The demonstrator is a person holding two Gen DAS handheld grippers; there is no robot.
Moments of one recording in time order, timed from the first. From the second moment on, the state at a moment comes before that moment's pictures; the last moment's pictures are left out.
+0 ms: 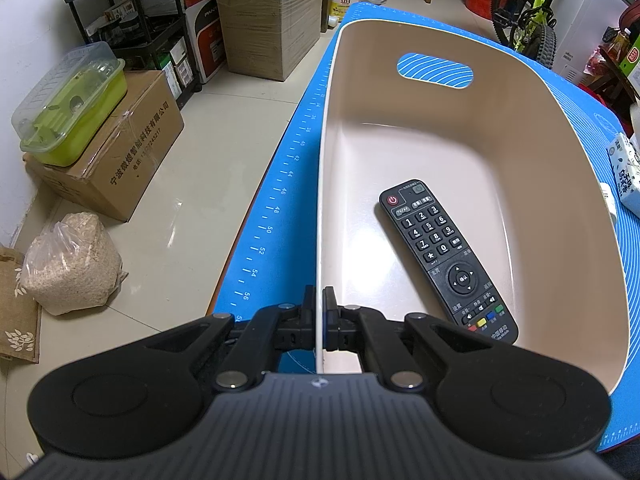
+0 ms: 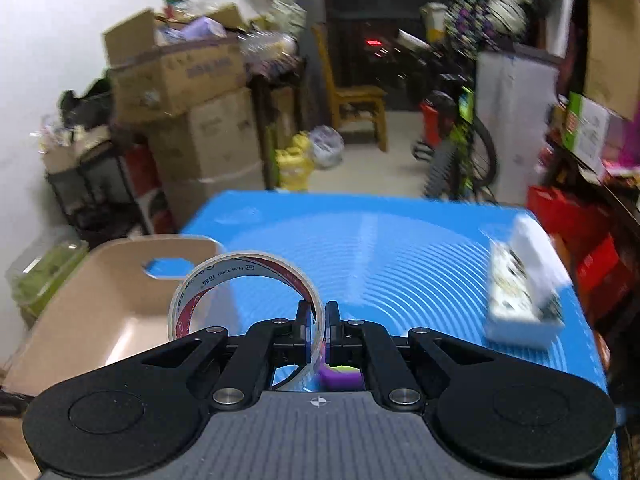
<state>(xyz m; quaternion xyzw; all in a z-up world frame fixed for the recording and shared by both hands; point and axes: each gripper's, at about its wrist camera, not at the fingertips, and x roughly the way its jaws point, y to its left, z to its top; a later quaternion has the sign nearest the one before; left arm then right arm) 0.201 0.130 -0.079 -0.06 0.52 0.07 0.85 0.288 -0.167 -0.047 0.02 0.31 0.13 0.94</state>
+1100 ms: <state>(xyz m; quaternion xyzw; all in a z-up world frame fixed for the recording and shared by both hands) 0.201 0.131 -0.079 -0.06 0.52 0.07 0.85 0.284 0.026 -0.119 -0.15 0.49 0.29 0.81</state>
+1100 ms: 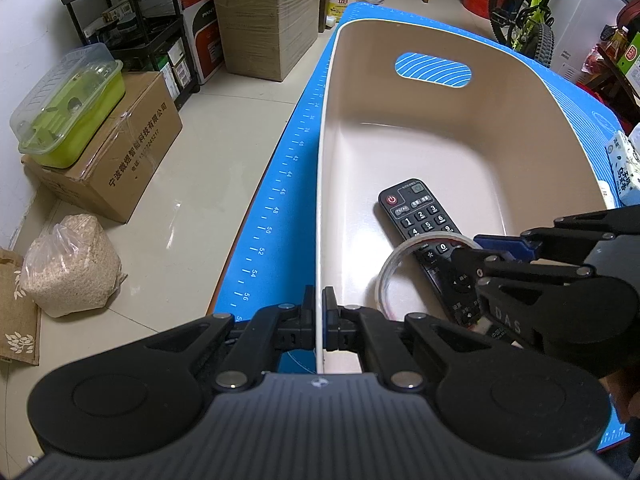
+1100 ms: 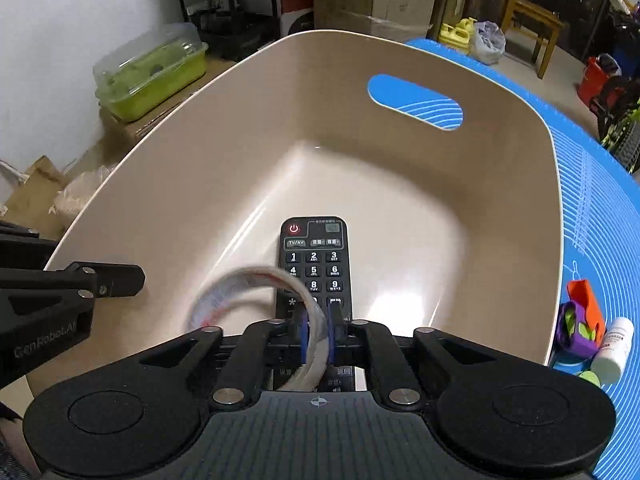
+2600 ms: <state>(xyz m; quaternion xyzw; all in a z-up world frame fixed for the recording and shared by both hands) 0.203 0.129 -0.080 -0.06 0.53 0.08 0.84 0.260 -0.210 -0.144 0.02 0.42 0.06 0.91</state>
